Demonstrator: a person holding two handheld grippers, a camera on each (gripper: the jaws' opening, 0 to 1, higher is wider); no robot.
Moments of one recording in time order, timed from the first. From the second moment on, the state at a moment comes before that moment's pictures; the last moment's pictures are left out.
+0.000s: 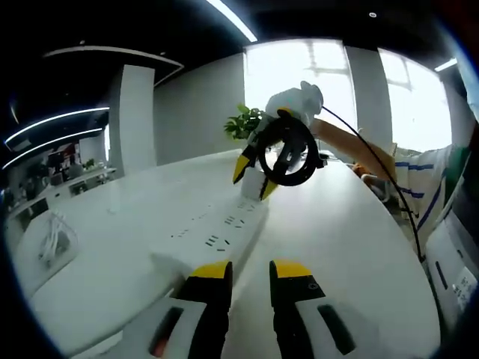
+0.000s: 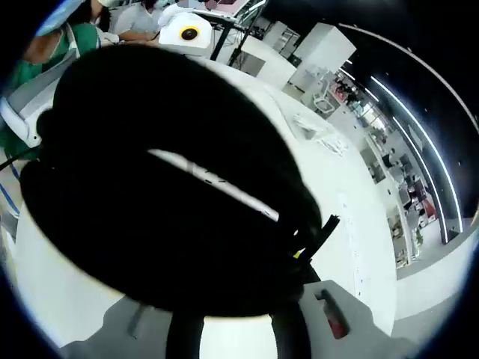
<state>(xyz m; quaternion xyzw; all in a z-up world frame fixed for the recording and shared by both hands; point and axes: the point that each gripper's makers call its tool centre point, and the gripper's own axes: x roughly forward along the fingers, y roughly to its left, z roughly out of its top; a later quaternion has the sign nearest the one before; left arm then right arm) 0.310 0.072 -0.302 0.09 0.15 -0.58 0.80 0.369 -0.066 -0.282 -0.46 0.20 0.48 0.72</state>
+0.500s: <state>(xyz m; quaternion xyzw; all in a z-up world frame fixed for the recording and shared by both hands) 0.317 0.076 -0.306 0.09 0.15 -0.56 0.81 0.362 -0.074 -0.265 -0.40 0.14 0.47 0.78</state>
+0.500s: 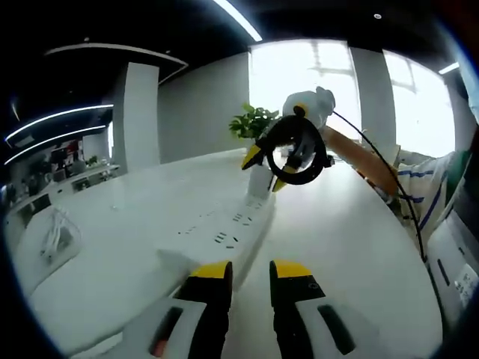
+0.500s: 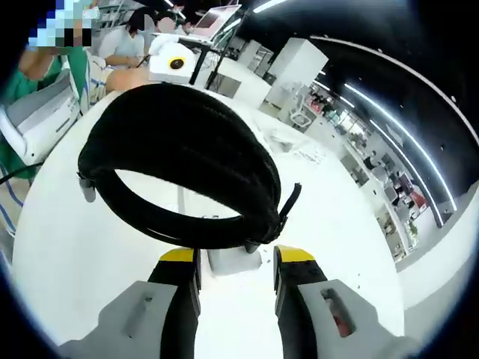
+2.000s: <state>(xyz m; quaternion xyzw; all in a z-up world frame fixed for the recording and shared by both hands) 0.342 0.090 -0.321 0.10 0.16 -0.52 0.84 0.374 -0.100 -0.305 -0.19 0.18 0.44 0.86</state>
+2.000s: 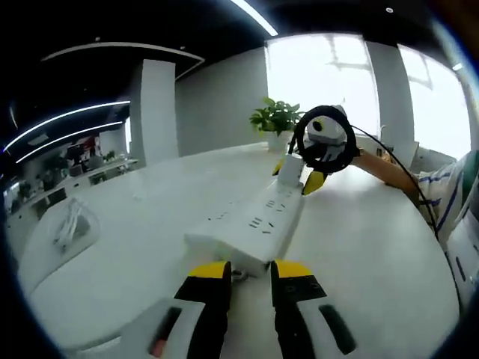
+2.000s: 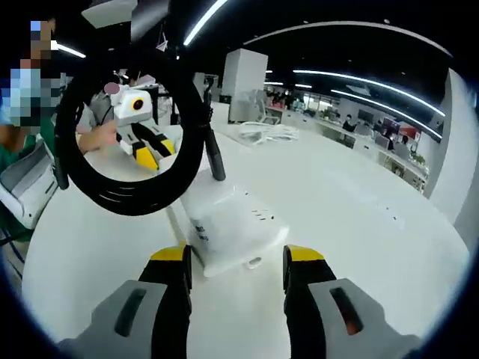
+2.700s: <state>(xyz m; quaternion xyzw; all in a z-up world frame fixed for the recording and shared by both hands) 0.342 0.088 -0.320 0.11 0.15 -0.52 0.83 0.368 -0.090 -0.311 -0.18 0.20 0.43 0.86</state>
